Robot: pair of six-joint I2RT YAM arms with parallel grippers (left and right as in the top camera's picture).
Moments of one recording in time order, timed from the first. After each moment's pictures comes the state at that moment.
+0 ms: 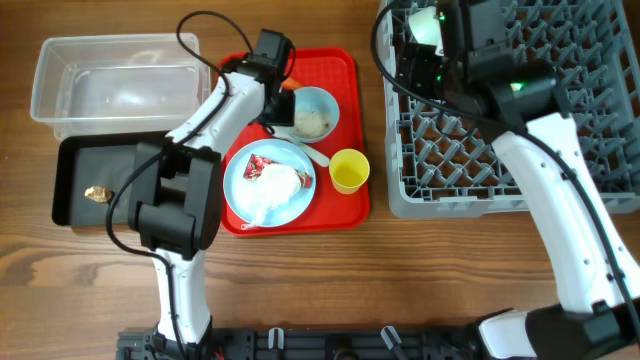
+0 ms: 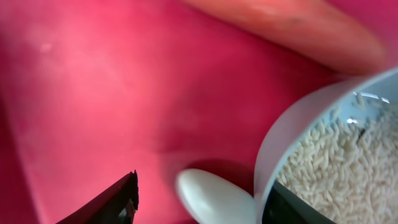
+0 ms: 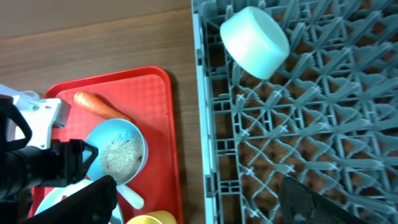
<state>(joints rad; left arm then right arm) -0.30 2.17 1.64 -0.79 -0.10 -0.24 0.34 1.60 1.71 -0.97 0.12 0.38</state>
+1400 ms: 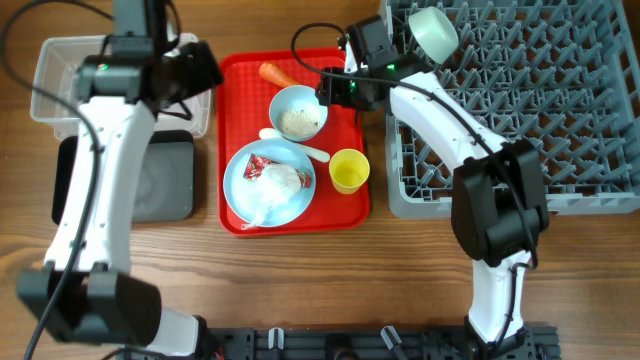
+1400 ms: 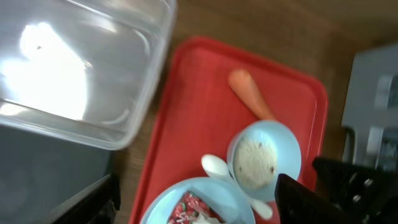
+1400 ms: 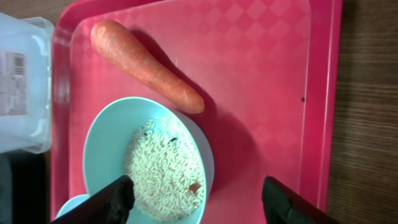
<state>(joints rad) -0.06 1.68 1.63 -0.95 0.05 -0.42 0.41 2.14 1.70 -0.57 -0.27 0.45</state>
